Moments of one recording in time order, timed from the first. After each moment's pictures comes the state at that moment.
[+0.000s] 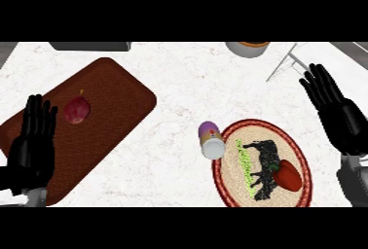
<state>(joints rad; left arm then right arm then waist) 0.02 0.40 -0.13 -1.66 0.39 0.46 -0.15 -0.21 -0.44 0.05 -1.49 -0.36 0.06 -0.12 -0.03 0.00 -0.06</state>
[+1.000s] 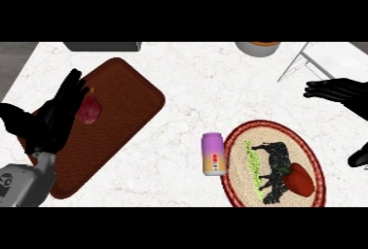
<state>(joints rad) -0.24 0.48 -0.20 -1.52 0.41 0.27 0.11 -0.41 -0.72 0.07 -1.19 -0.51 0.87 -0.25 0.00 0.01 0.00</state>
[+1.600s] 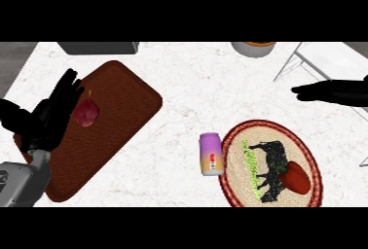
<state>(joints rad) -0.24 0.49 -0.17 -1.47 0.42 0.24 0.12 -0.49 -0.96 0.17 -1.67 -0.02 0.84 -0.20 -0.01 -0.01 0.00</state>
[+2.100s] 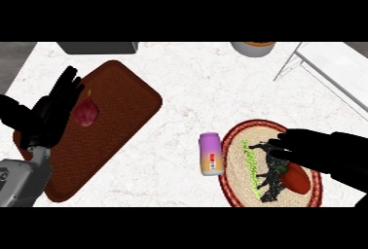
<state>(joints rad) -0.26 0.47 -0.15 -1.46 0.40 0.22 0.14 -0.19 -0.93 0.30 -1.95 0.42 0.63 -0.25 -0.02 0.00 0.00</state>
